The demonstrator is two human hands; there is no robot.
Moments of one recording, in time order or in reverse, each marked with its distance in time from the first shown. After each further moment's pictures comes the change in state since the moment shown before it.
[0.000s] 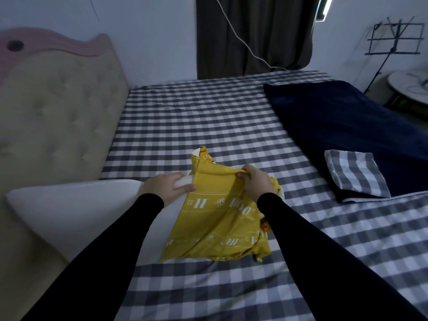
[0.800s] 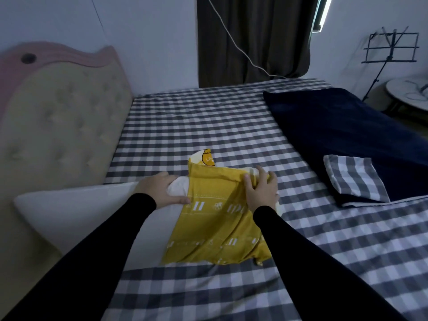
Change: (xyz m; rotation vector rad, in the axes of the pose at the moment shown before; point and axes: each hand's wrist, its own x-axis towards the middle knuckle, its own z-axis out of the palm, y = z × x) left_hand -0.003 -0.009 -0.019 0.148 -0.040 0.077; right_hand -0.021 0.014 0.017 0.063 0.268 0.209
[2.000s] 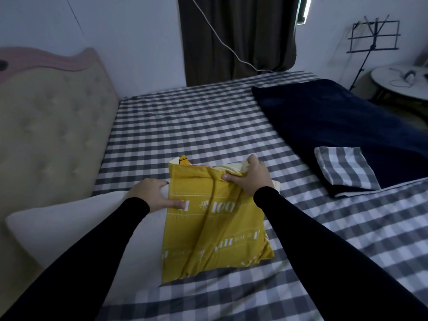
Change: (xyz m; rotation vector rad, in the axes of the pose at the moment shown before) left_hand 0.008 0.011 0.001 -0.237 -0.090 -0.112; right_hand 0.034 -0.019 -0.029 -0.023 -0.168 -0.100
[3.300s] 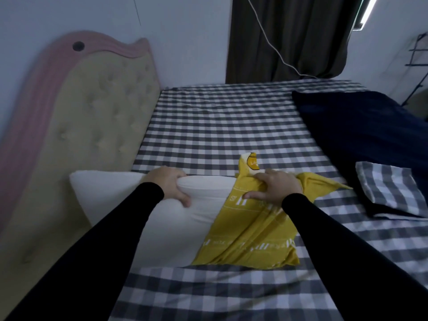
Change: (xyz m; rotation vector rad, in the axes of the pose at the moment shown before) left_hand -0.044 -0.056 -0.038 0.065 -0.043 -0.077; right_hand -0.023 -0.027 0.025 -0.768 -0.226 -0.532
